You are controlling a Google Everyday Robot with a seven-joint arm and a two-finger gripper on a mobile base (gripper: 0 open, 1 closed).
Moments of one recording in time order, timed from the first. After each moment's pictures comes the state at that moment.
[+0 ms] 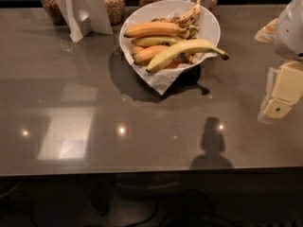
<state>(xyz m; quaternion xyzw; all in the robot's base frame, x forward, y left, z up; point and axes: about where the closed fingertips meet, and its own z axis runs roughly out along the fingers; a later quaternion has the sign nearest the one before) 0.438 -0.216 0.977 -0.60 0.78 -0.04 0.16</state>
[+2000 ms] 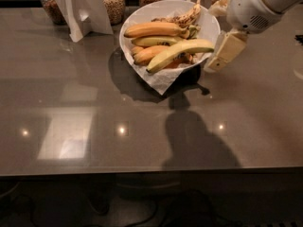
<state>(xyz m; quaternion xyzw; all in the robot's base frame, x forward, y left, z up) 0.565 -0.156 0.989 -0.63 0.70 -0.01 0.32</state>
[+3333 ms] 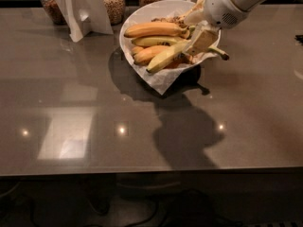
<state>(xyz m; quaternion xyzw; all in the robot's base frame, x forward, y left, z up) 0.624 -0.120 0.971 -0.66 0.67 0.01 0.34</state>
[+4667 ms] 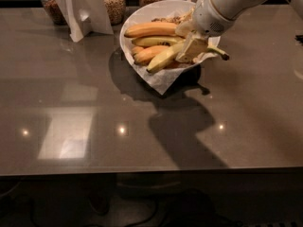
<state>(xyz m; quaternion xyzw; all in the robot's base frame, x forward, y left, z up) 0.638 -0.104 0.939 -0.68 0.66 0.02 0.31</state>
